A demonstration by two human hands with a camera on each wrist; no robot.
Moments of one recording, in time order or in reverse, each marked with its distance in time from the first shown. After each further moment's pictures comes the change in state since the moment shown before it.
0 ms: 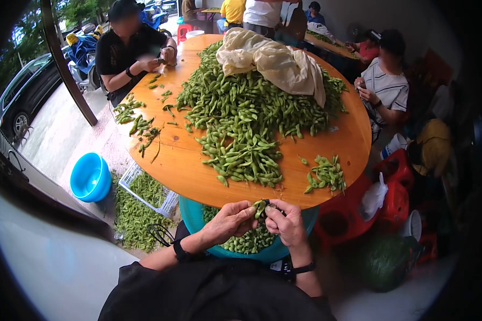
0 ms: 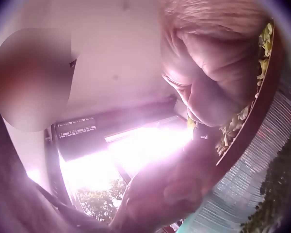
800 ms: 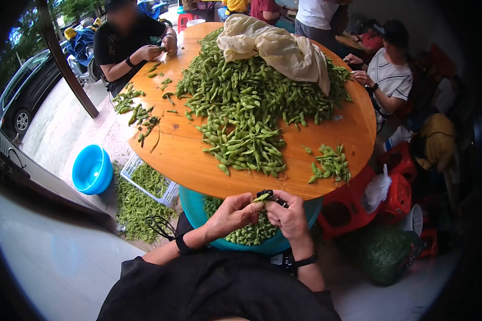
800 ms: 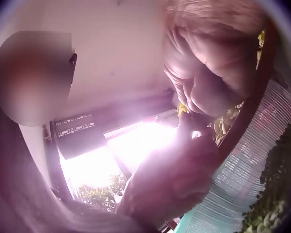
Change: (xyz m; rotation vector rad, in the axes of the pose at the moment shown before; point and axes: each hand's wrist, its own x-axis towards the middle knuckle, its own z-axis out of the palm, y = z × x) left_hand -0.002 -0.003 0.007 0.204 0.092 0.085; right_hand 0.001 0.004 -0.001 0.058 0.016 0.044
